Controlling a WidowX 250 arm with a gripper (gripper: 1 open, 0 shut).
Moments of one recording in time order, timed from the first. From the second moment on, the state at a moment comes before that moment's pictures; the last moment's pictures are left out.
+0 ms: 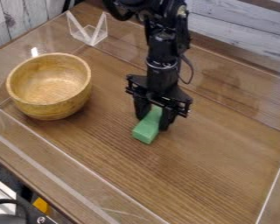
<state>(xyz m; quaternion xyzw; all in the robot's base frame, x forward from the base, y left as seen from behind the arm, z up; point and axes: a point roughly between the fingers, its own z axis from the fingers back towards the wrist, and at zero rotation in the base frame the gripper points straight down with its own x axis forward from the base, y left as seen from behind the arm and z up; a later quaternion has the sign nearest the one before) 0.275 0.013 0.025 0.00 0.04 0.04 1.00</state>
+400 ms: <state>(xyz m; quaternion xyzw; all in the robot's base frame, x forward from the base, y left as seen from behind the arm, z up) 0.278 0.030 0.069 -0.01 0.02 0.10 0.99</state>
